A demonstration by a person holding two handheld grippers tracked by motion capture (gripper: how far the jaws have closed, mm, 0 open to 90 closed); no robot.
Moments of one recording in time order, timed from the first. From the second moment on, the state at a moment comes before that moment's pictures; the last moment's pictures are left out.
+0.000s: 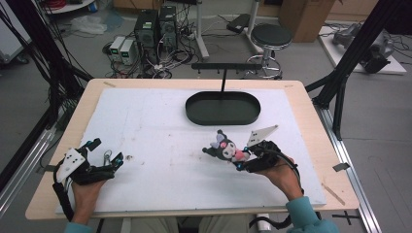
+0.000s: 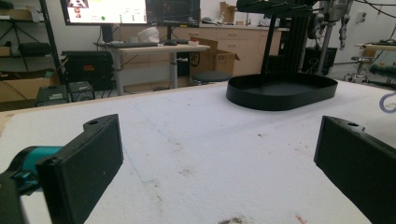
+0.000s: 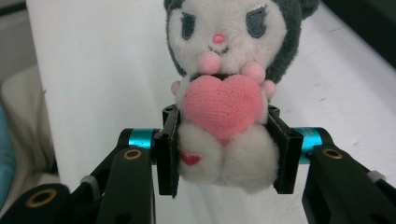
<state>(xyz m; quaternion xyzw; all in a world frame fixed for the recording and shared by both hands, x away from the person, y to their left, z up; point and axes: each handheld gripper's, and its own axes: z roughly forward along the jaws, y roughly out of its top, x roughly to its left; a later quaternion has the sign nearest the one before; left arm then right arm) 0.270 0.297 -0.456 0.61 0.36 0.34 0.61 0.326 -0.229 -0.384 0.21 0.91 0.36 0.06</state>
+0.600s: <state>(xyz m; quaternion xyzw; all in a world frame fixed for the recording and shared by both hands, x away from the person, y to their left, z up) 0.270 0.297 -0.456 0.61 0.36 0.34 0.61 0.347 -0.254 -0.358 0.30 0.84 0.43 0.12</state>
